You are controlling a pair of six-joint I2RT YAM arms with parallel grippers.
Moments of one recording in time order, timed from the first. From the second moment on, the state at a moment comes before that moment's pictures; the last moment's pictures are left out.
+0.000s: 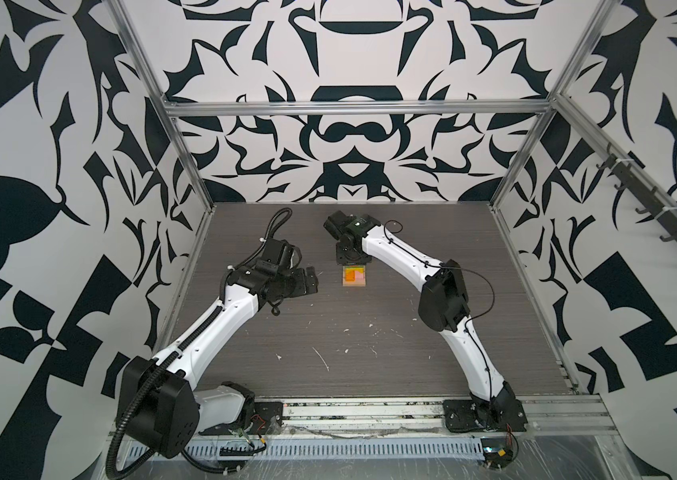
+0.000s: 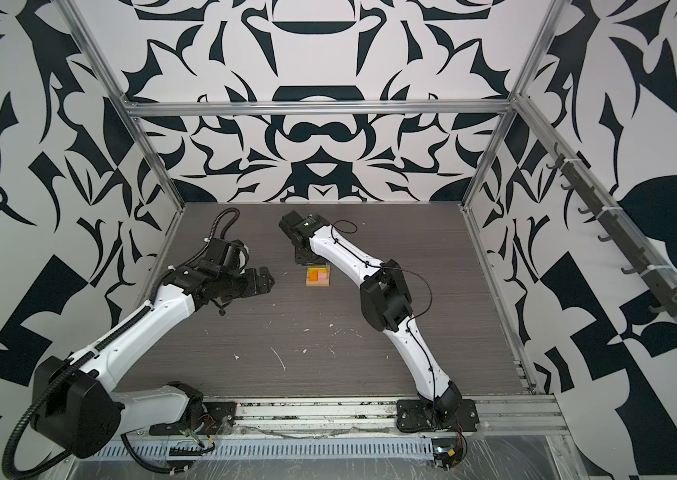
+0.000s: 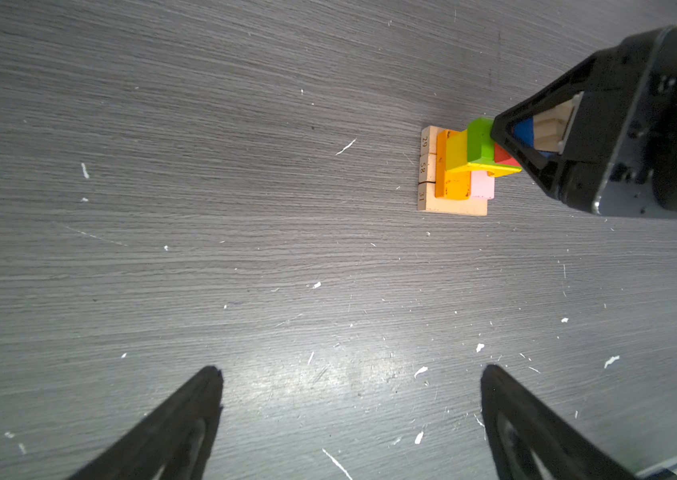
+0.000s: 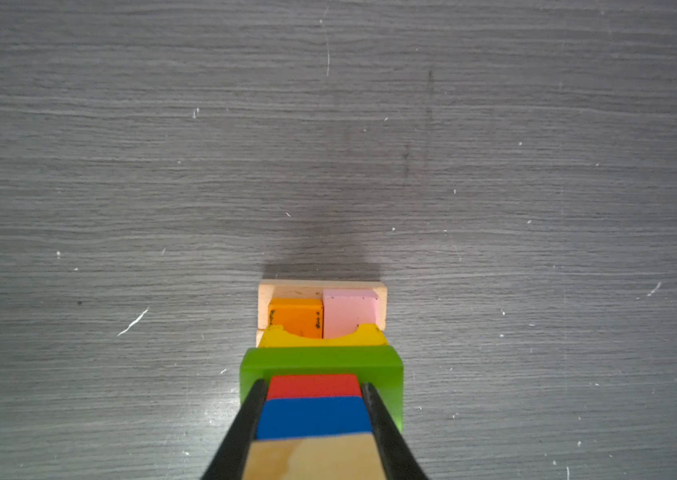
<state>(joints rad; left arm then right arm) -0.43 1.26 0.99 -0.69 0.09 -0.52 0.74 2.38 2.28 -1.17 0.26 0.68</state>
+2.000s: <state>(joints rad) -0.41 1.31 1.05 -0.70 0.03 -0.49 0.76 2.07 2.05 -1.02 0.32 0.56</state>
